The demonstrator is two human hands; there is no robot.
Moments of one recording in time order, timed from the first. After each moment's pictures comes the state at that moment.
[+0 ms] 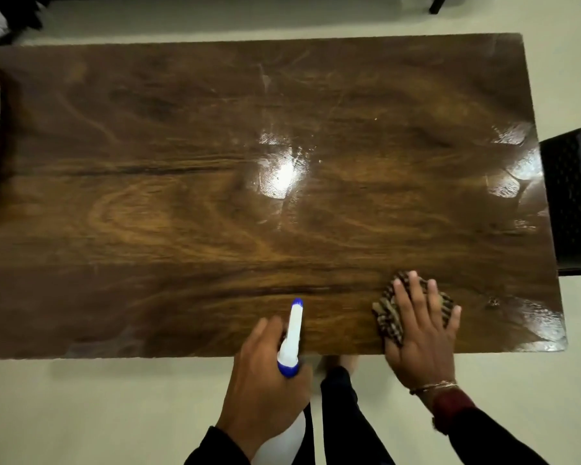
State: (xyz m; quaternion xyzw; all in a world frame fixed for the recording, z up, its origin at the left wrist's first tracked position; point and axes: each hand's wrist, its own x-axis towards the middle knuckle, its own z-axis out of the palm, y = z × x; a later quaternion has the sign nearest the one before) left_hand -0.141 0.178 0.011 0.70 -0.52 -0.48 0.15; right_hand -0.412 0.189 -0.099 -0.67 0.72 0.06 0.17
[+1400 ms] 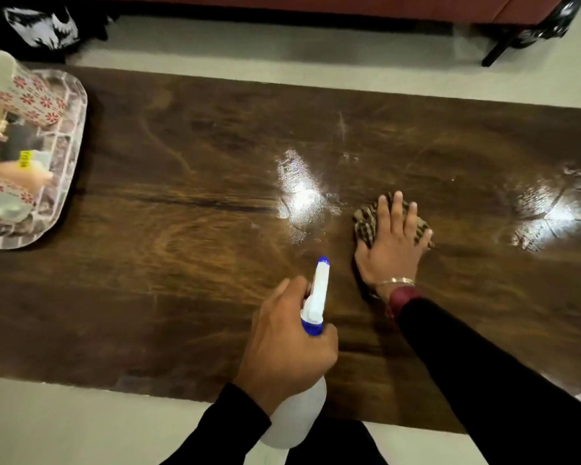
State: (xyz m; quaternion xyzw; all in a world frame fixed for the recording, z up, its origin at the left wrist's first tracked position) left_hand -0.061 0.051 0.032 0.70 -0.55 -0.41 0.19; right_hand -0.248 -0.059 -0.103 -0.65 0.74 -0.01 0.17
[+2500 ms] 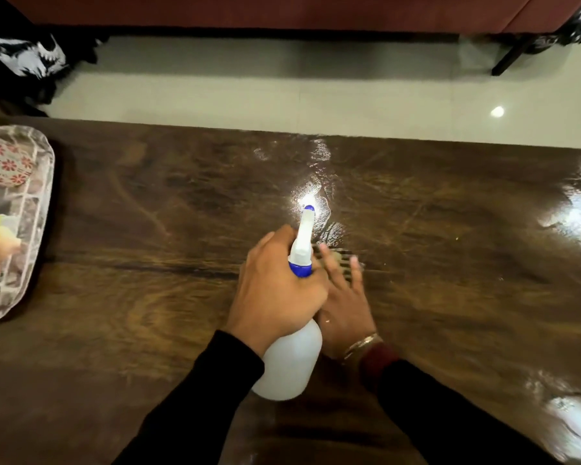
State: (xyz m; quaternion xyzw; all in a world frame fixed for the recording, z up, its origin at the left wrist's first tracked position) left_hand -0.069 -0.135 0.027 0.73 -0.53 -0.38 0.20; right_hand -0.205 -0.095 -0.102 -0.84 0.52 0.08 0.12
